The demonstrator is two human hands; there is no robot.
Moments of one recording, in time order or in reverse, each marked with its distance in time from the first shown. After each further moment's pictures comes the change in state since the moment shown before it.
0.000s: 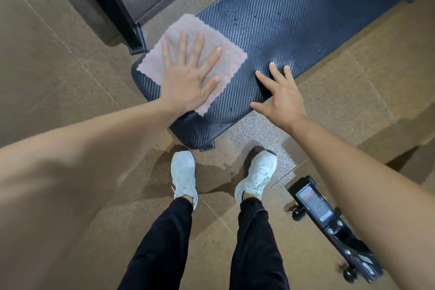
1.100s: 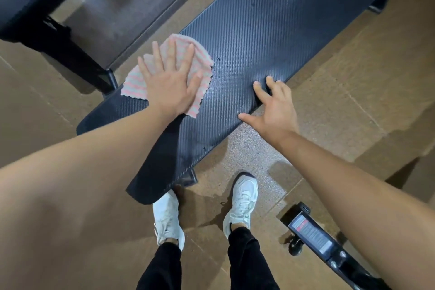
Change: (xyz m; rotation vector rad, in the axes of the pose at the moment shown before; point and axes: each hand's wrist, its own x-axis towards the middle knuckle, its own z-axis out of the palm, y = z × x) left_hand 0.137 0.067 -0.006 0.031 -0.046 -0.230; right_hand 0.047 0.095 -0.048 0.053 0.173 0.073
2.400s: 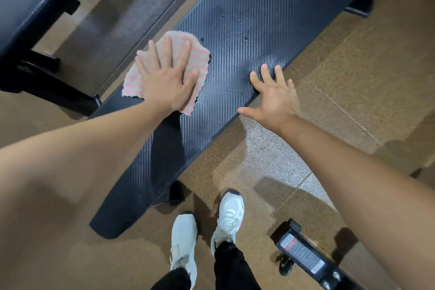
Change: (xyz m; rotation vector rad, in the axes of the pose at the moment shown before) left_hand 0.095 0.106 -0.025 0.012 -0.063 0.015; right_hand 0.091 0.098 -0.078 -0.085 -0.159 -0.003
